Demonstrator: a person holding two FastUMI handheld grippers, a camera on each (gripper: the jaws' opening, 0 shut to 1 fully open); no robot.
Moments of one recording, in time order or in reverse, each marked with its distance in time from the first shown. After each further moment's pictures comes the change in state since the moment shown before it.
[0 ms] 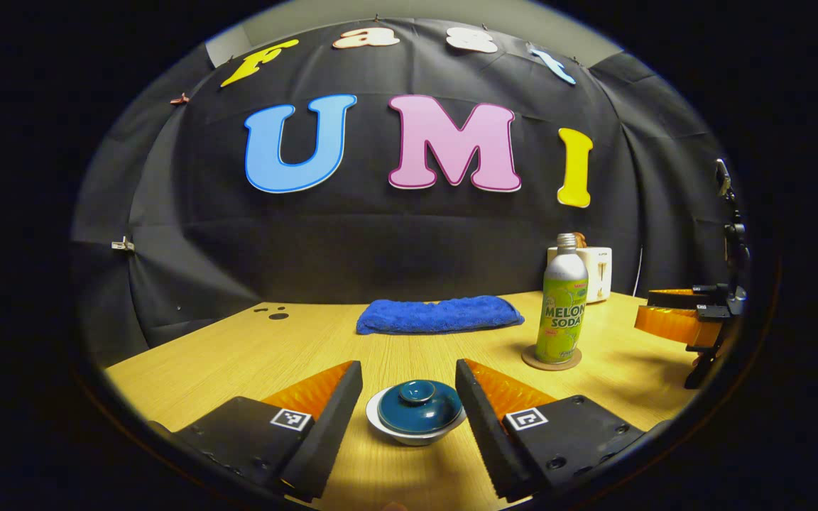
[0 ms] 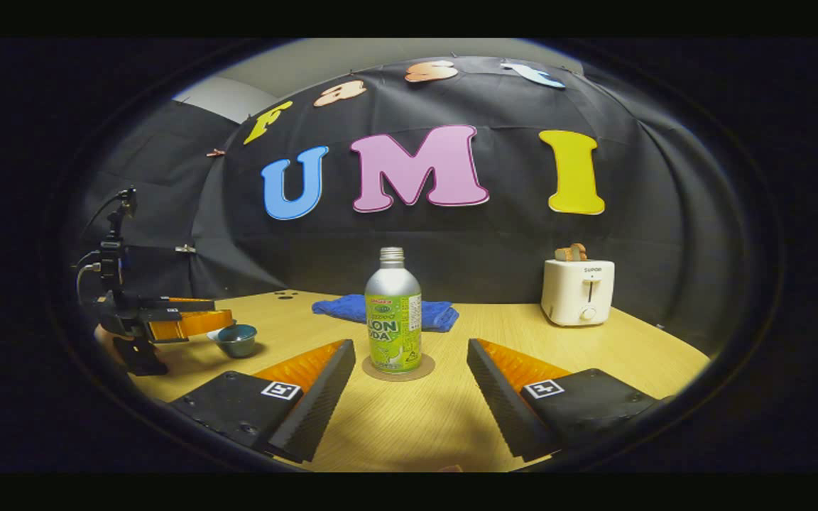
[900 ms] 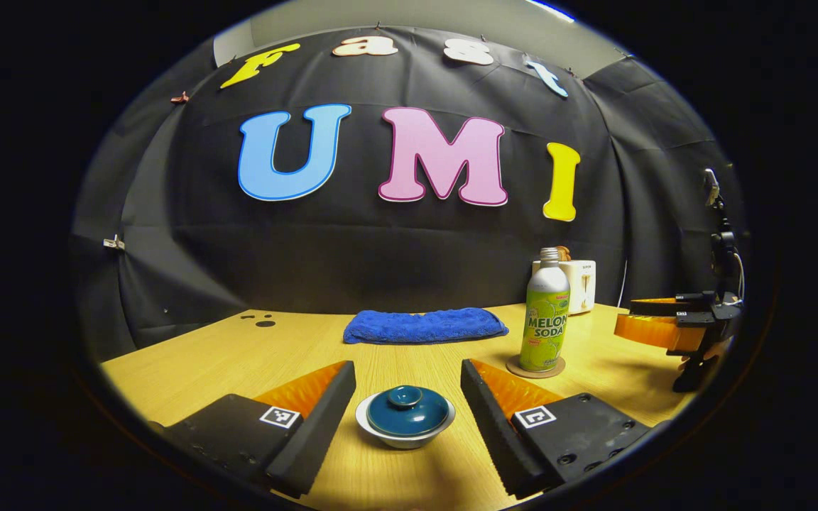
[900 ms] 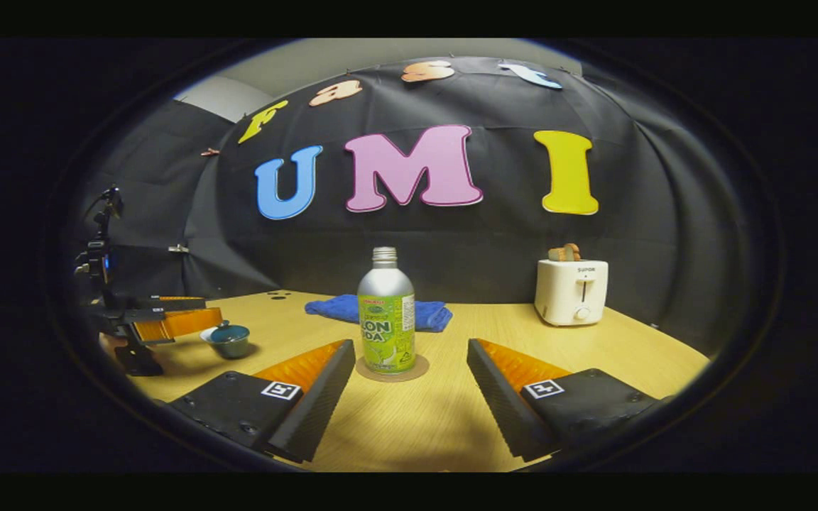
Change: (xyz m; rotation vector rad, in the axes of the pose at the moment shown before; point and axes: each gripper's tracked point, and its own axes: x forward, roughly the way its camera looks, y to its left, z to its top) left arm -0.003 -0.008 0.003 -0.005 -0.032 -0.055; right arm 0.002 -0.005 0.000 -0.001 0.000 -0.029
